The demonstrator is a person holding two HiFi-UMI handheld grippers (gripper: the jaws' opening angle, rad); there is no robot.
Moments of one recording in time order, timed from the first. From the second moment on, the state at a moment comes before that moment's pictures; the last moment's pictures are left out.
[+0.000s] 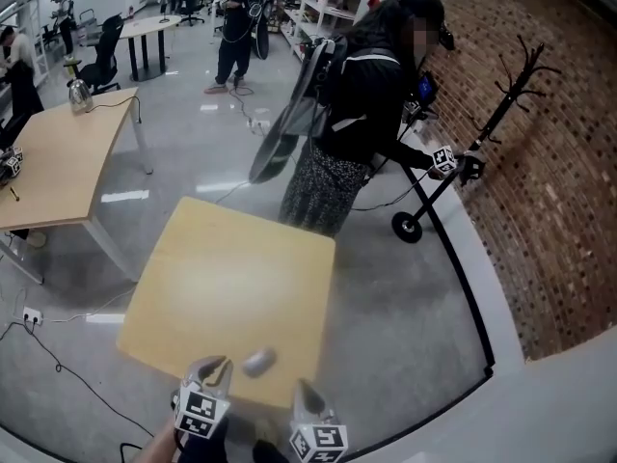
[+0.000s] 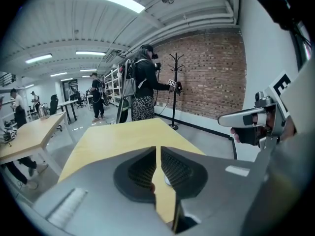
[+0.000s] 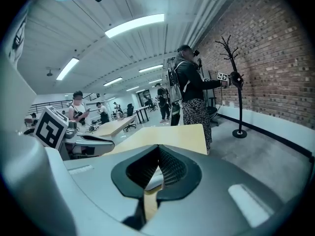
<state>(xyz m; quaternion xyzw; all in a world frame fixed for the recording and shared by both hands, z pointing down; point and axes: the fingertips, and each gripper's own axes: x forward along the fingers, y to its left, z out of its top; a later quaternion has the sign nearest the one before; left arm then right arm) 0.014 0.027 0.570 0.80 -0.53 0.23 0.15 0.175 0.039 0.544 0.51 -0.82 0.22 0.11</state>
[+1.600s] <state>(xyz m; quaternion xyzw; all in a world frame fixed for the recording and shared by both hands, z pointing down) -0.112 0.122 0.487 0.67 -0.71 0.15 0.13 0.032 0.061 0.475 0.33 -0.93 0.16 0.07</state>
